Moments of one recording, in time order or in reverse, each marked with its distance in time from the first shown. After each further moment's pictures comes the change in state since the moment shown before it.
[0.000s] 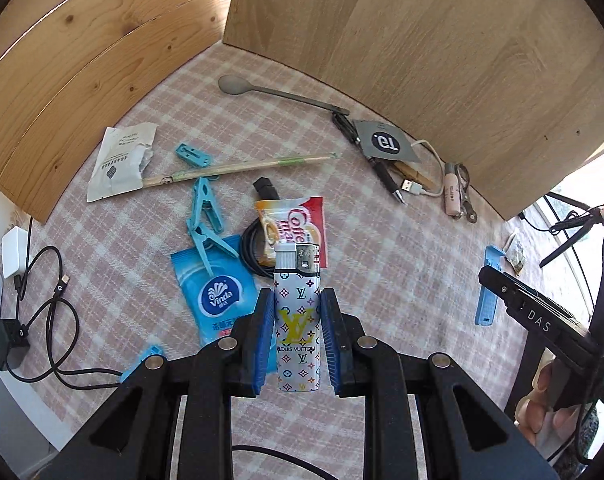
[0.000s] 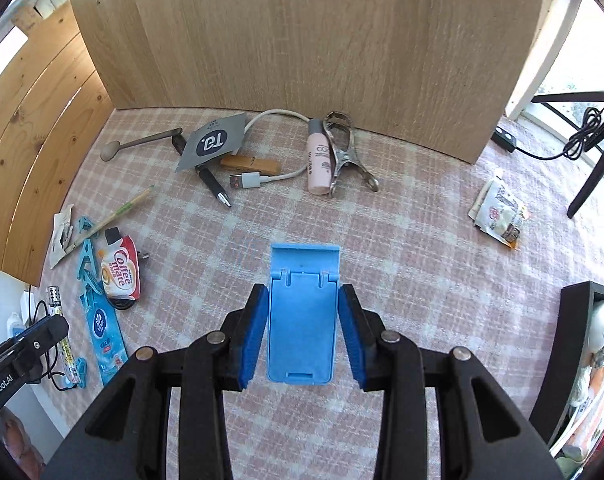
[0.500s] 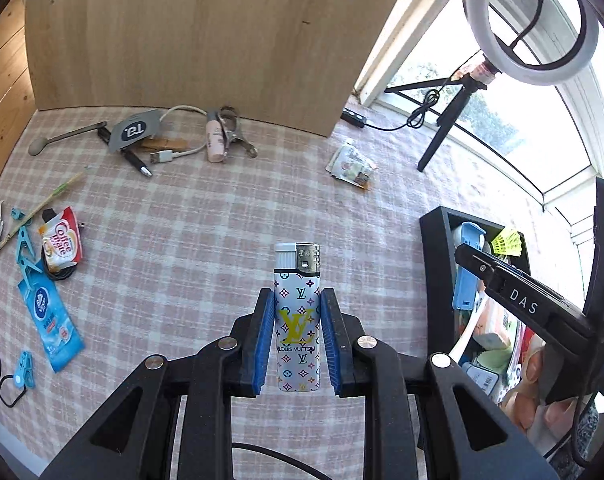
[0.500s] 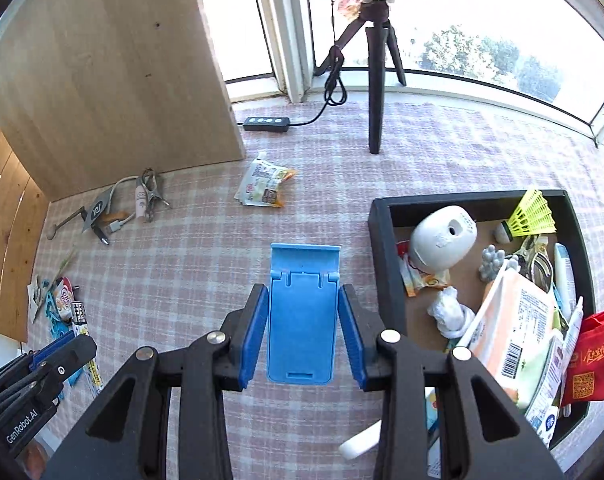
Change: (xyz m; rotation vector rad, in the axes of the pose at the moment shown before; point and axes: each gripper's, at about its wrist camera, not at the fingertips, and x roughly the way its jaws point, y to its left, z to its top) left arm 0.004 -0.204 -0.056 0.363 0.044 -0.198; right arm -0.087 -0.189 -0.059 0.319 -0.121 -0.150
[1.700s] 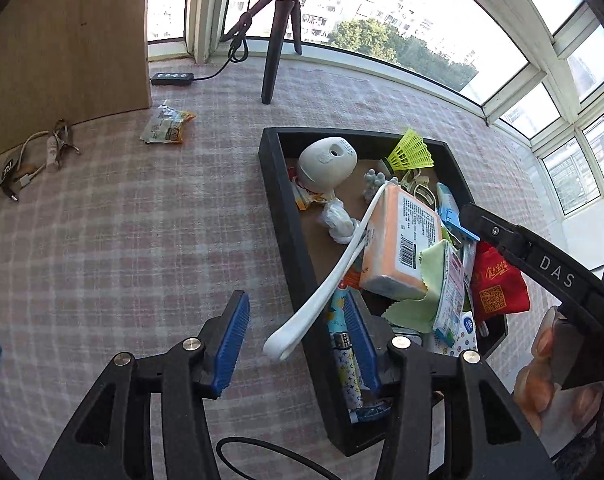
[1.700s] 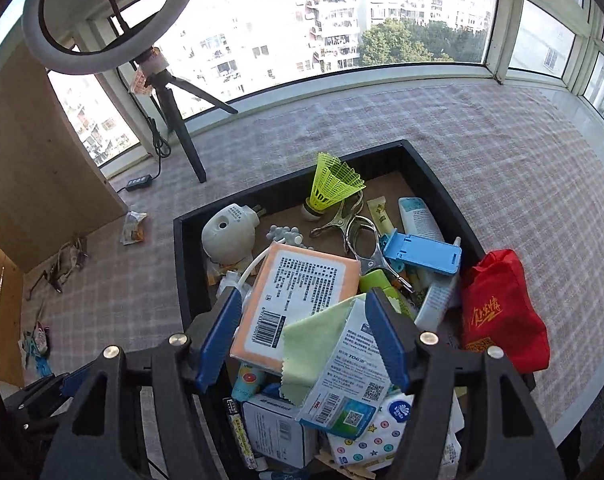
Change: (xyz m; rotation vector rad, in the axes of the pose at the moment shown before) left arm 0.032 -0.137 -0.048 0.189 0.069 -0.065; right arm -0.060 -0.173 -0.041 0.212 -0.110 -0.060
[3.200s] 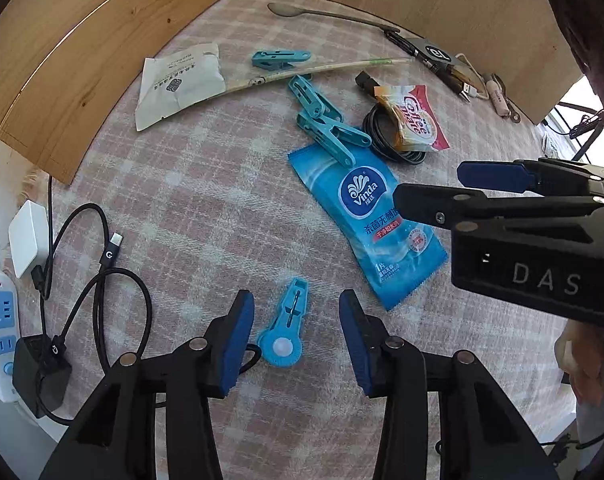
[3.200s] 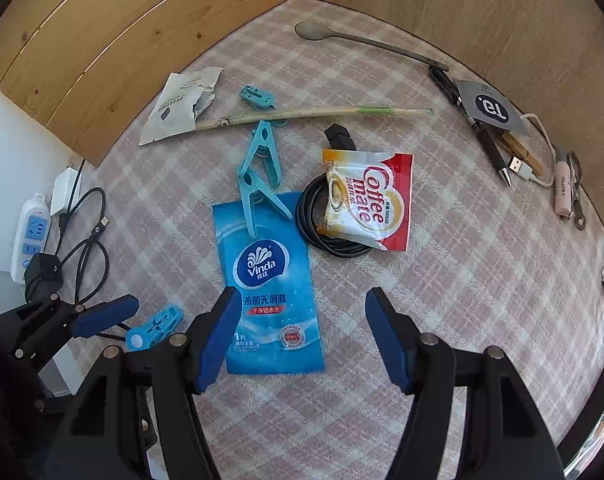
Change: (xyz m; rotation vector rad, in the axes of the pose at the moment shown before) left arm -0.072 0.424 -0.145 -0.390 0.033 0.259; right arm 0.091 0.542 -0.219 -0.927 0.387 0.308
